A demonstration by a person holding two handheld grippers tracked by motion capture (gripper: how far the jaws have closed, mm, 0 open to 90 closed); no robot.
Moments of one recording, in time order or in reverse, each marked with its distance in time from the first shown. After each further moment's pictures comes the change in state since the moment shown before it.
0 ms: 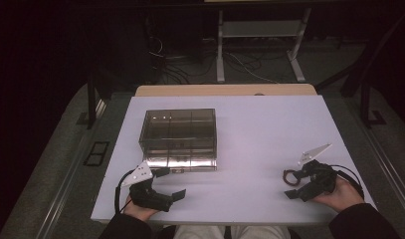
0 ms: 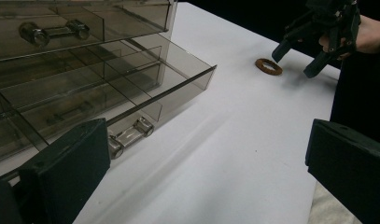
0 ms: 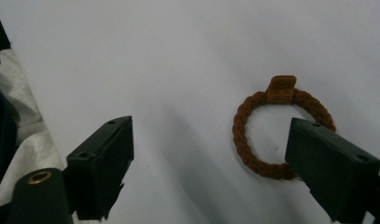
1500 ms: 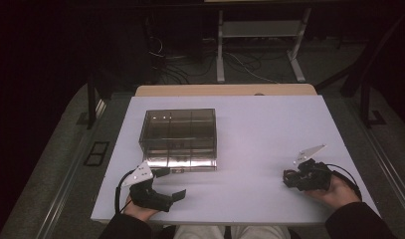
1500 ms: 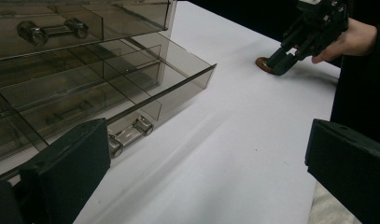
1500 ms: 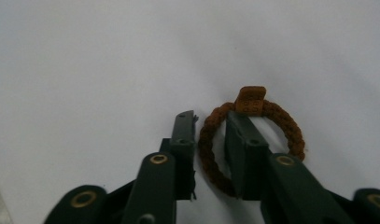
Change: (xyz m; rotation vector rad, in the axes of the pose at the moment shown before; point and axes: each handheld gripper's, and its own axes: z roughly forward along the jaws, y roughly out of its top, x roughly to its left) left arm 0.000 0.000 0.000 0.004 0.001 0.004; right arm -0.005 0.003 0.013 -0.006 -0.110 -0.040
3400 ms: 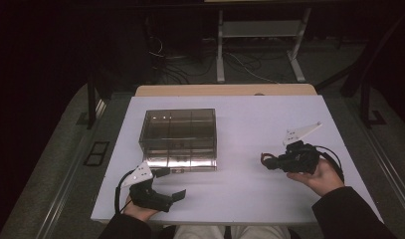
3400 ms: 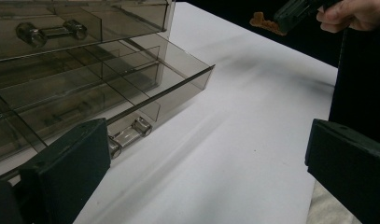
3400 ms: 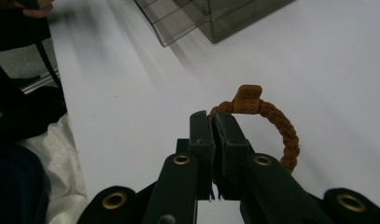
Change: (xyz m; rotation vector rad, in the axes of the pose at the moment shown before) left arm 0.000 0.000 -0.001 -0.002 -0.005 0.003; right arm 0.024 0.072 -0.033 -0.215 0.166 -0.050
